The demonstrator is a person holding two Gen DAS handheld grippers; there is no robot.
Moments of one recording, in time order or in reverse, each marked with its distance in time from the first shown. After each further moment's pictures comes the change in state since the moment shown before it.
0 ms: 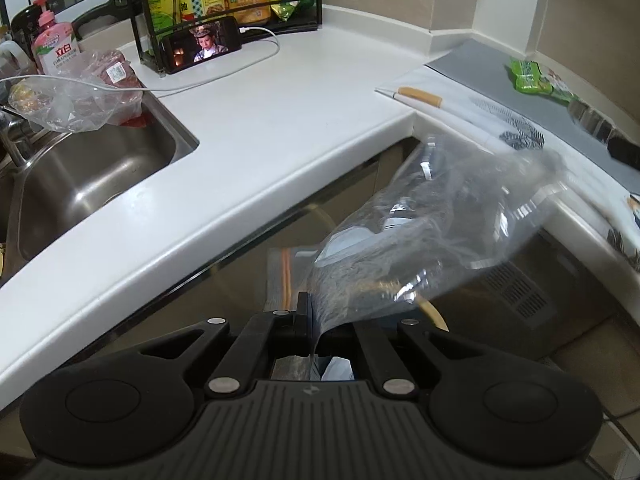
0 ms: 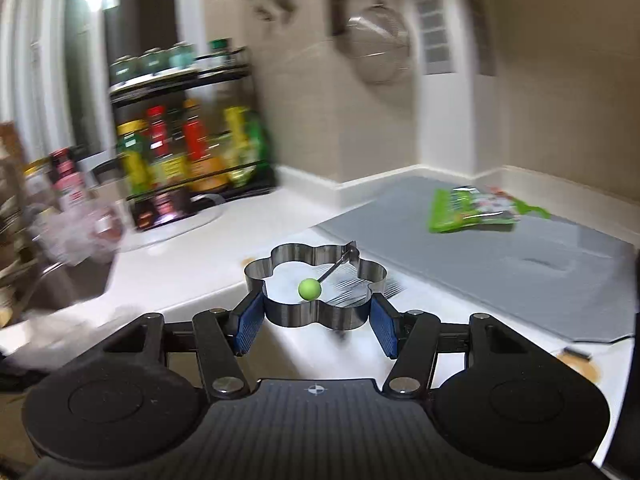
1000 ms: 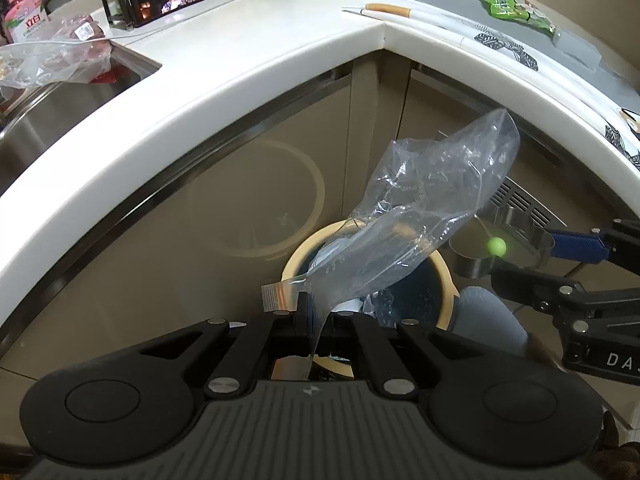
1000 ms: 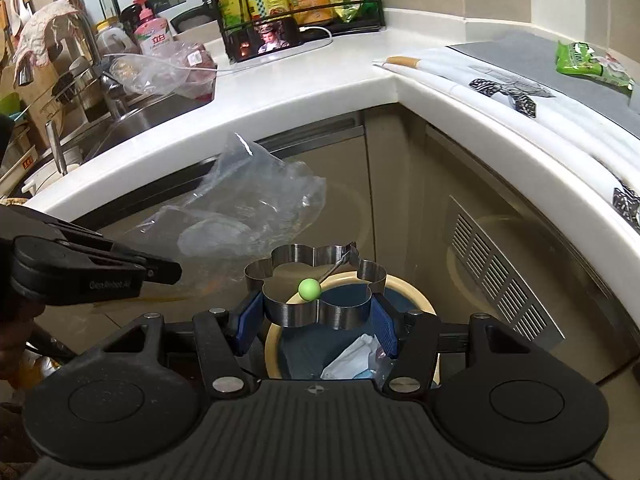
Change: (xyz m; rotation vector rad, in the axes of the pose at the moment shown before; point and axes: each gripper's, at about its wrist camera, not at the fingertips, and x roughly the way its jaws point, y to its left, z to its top) left arm 0.032 -0.014 -0.062 0.073 0.094 -0.032; right arm 0.010 0.107 -0.112 -0.054 0.393 0.174
